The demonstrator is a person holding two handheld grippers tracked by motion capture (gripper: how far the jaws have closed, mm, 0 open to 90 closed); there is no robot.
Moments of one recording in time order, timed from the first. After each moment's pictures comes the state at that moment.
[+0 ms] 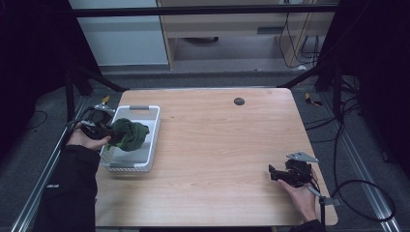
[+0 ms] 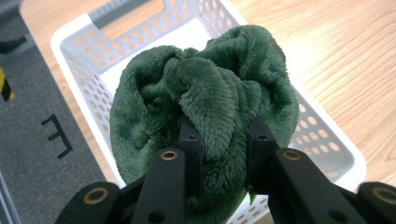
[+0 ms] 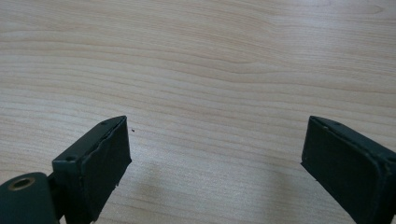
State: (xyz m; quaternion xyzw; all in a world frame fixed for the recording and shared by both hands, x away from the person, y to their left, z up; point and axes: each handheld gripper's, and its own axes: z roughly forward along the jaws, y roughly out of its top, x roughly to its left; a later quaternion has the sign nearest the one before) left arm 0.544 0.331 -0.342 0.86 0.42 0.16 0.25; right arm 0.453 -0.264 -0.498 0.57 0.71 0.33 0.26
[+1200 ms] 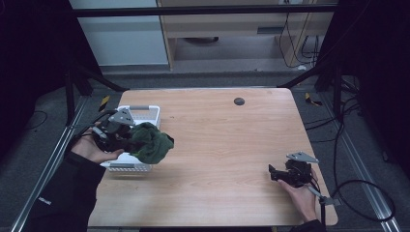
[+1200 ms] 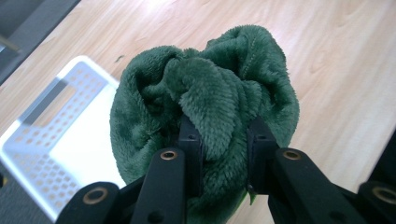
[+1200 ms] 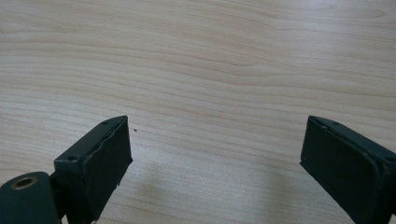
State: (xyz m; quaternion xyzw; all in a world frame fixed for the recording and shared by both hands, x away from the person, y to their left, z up) left arm 0.475 0.245 -0.284 0.92 0.25 0.15 0.26; right arm 0.453 -0.264 -0.497 0.57 0.71 0.34 0.26
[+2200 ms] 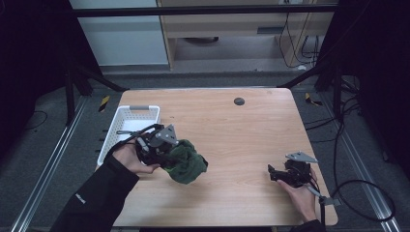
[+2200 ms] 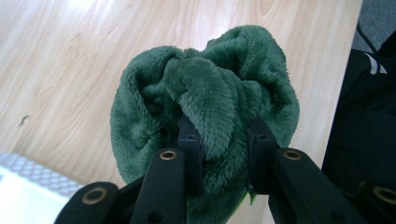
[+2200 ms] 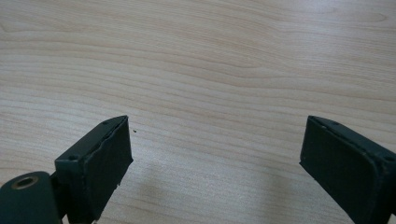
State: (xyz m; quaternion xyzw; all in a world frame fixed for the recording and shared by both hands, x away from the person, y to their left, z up) left arm 0.463 0.152 -0.312 0.96 0.13 0.08 0.24; right arm 0.452 -0.262 -0.497 0.56 0.71 0.34 0.26
